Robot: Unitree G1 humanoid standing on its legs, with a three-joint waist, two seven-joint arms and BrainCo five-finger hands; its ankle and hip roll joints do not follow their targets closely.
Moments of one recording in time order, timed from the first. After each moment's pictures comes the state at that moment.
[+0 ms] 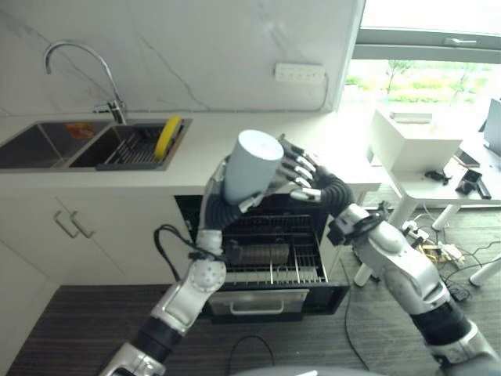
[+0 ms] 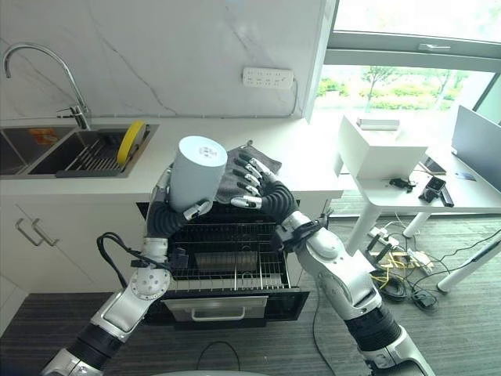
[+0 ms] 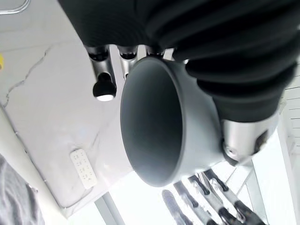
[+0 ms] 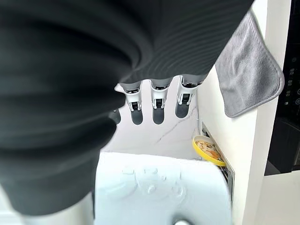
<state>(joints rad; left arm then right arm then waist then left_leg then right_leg) -0.14 0.40 -0.43 0.00 0.23 -0.32 0.61 -0.32 -0.44 0.35 -0.30 0.65 0.21 0.04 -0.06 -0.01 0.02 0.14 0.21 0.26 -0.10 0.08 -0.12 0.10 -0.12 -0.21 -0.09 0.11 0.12</state>
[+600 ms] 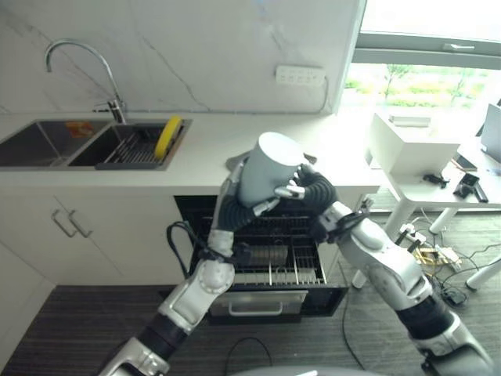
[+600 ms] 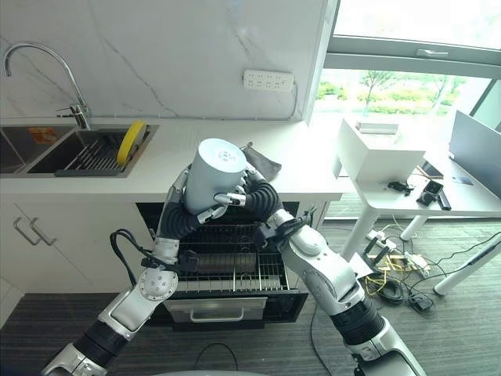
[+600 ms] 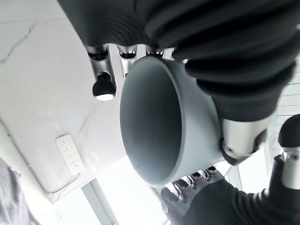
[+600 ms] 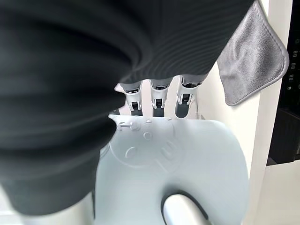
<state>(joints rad) -0.17 0.40 -0.47 0.00 0.23 -0.34 0.60 -0.35 -0.38 0.41 -0.28 0.65 0.23 -0.03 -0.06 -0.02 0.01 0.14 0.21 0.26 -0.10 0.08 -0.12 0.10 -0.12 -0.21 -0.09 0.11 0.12</state>
